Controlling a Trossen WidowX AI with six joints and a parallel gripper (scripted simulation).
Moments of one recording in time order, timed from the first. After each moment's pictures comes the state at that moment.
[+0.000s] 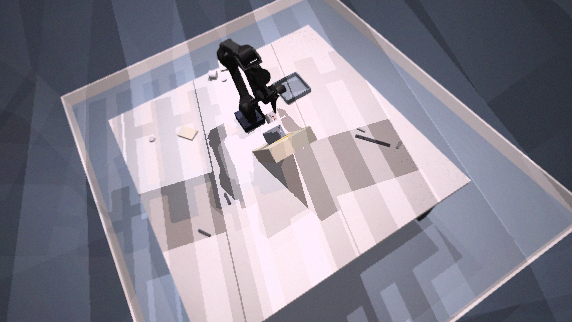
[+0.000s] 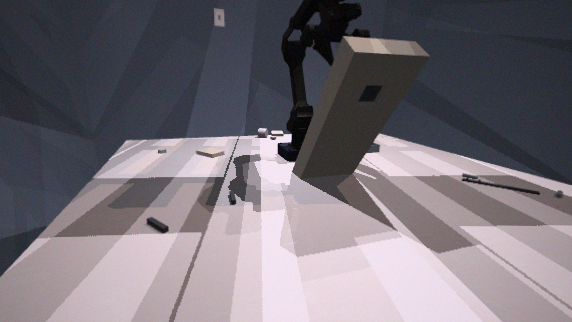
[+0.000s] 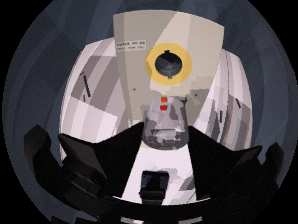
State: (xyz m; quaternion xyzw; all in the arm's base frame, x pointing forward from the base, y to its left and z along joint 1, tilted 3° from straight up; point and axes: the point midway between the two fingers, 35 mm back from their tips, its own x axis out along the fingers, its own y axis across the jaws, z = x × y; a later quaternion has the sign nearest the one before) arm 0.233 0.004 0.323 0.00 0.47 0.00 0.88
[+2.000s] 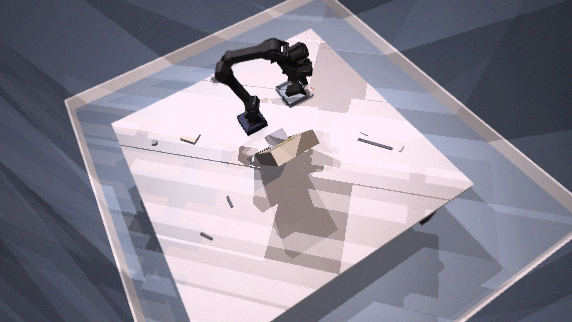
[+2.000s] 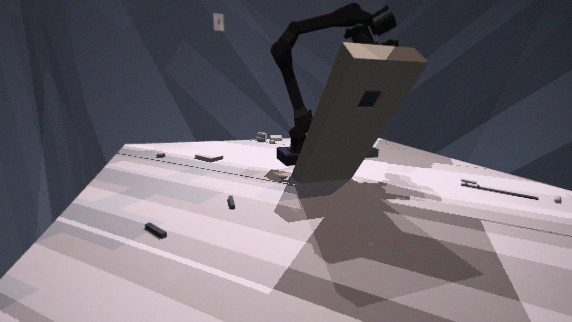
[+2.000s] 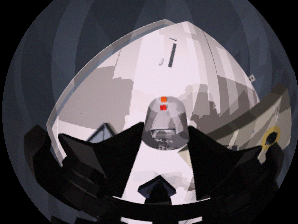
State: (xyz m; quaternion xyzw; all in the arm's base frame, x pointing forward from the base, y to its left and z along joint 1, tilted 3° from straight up) arm 0.158 0.208 0.276 -0.20 0.44 0.33 0.81
